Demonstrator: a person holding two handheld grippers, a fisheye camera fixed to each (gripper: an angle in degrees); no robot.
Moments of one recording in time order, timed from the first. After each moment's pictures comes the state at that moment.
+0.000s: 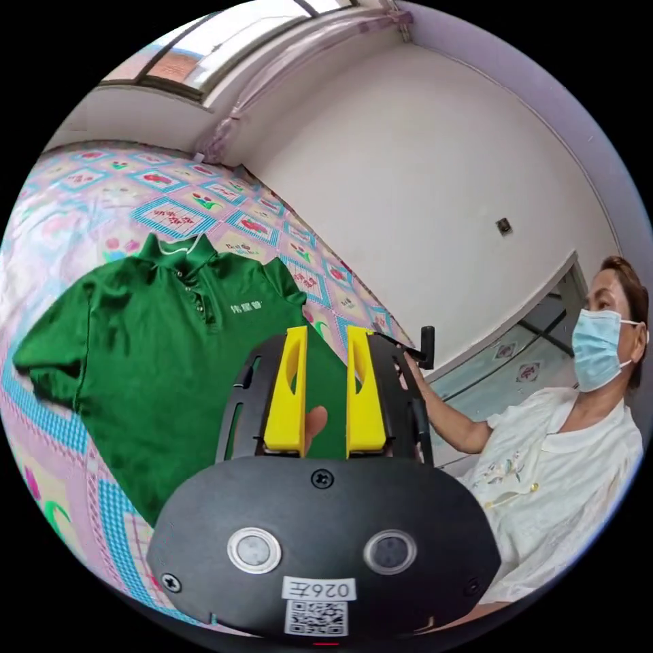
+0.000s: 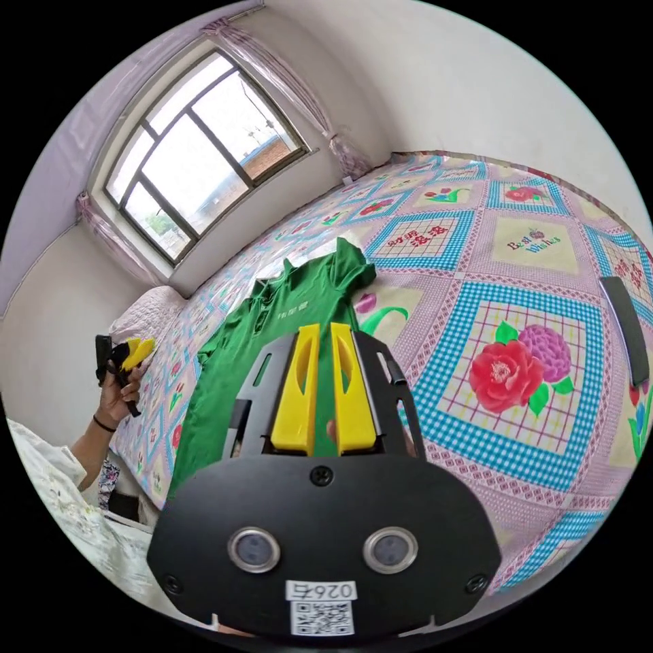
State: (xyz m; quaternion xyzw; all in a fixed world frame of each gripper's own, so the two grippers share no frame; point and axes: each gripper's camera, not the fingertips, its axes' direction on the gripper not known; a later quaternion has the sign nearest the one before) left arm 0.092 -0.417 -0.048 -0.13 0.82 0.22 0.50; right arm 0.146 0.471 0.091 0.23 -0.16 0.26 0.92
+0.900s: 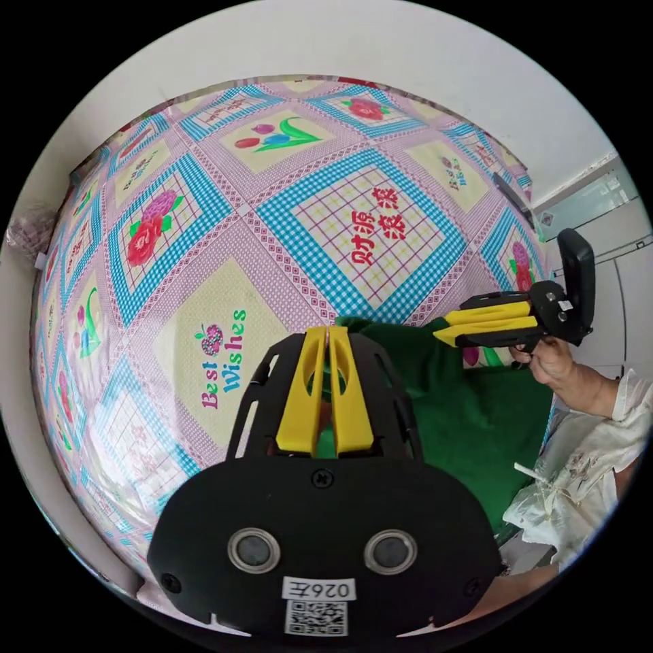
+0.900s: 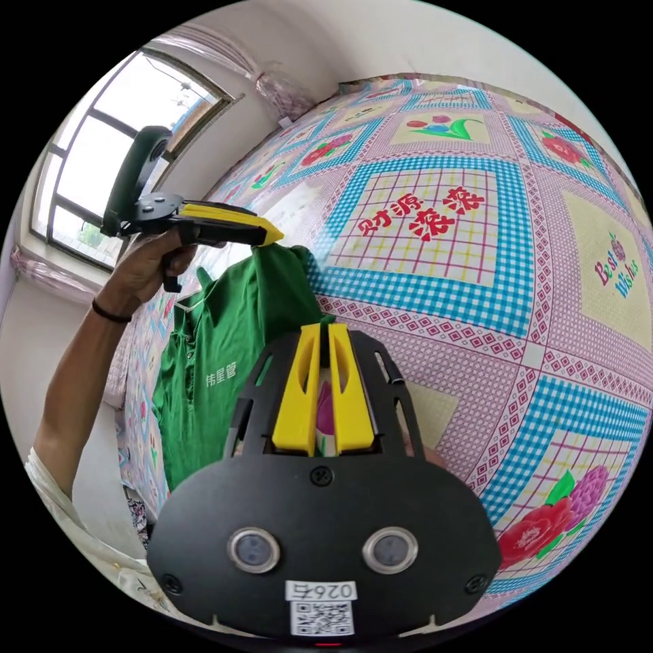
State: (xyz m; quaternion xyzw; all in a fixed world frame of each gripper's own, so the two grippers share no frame) left arm 0.690 -0.474 -0.380 -0.03 0.56 0.71 0.43; right arm 0.244 0.265 0.209 0.08 -0.16 0.34 0.92
